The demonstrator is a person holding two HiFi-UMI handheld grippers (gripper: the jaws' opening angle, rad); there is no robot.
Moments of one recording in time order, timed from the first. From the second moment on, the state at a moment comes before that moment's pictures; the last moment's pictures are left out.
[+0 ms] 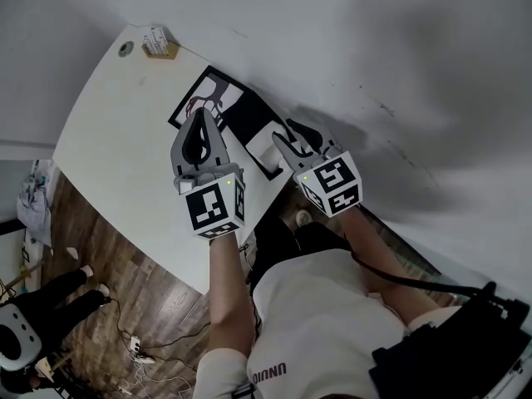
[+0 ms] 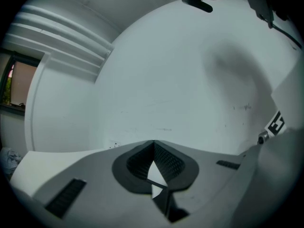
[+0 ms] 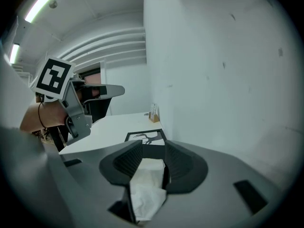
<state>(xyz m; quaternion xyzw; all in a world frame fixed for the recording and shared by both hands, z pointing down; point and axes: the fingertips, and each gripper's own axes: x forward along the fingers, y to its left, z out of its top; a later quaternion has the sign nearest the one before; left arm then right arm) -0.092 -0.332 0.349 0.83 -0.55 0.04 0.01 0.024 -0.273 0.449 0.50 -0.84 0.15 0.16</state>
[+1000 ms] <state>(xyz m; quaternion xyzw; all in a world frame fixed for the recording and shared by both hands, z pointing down) -0.104 -0.342 0.366 0.83 -0.55 0.05 0.02 0.023 -0.276 0.500 0.49 -0.82 0.22 0.20</state>
